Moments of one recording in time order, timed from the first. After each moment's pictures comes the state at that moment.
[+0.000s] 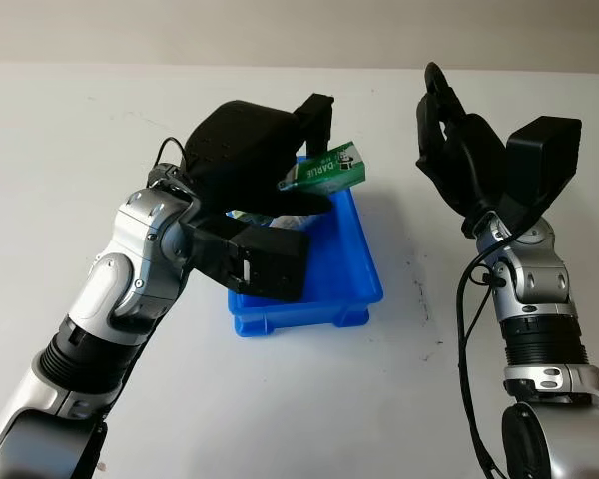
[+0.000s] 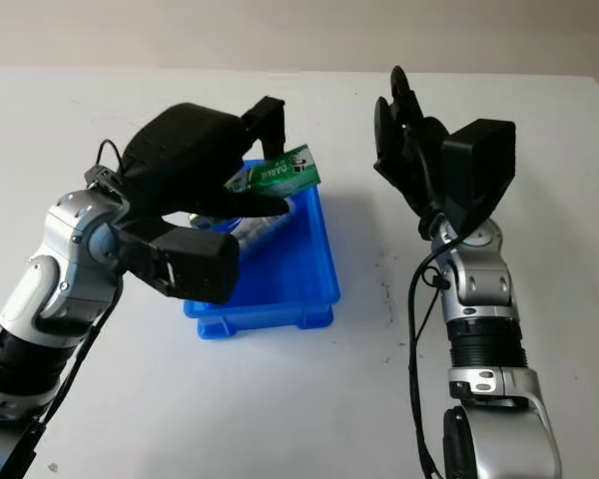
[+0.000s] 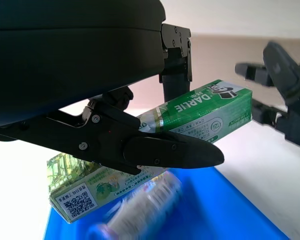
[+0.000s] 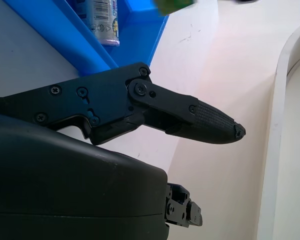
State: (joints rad) left arm -0.68 0.42 -0.30 -0.13 0.81 0.09 -0.43; right arm -0.66 -0.32 -0.13 0.33 0.13 0.19 0.24
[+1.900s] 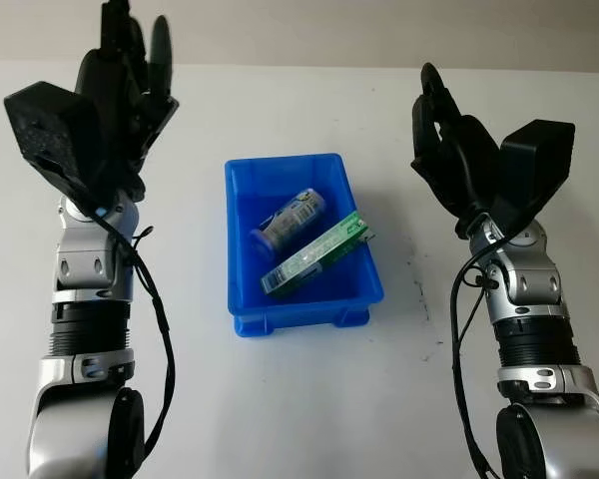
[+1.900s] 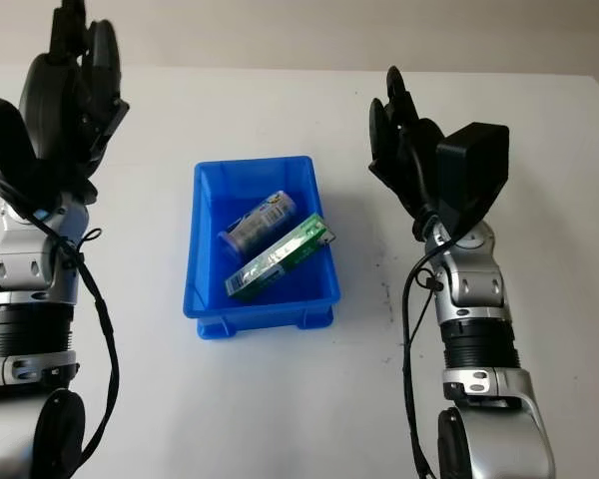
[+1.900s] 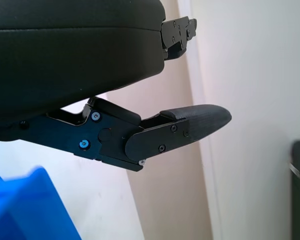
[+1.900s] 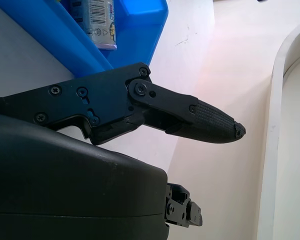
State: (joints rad) left arm -0.70 0.28 0.28 0.27 -0.06 0.06 -0.07; right arm -0.67 -0.29 -0.13 0.37 0.13 0.15 0.24
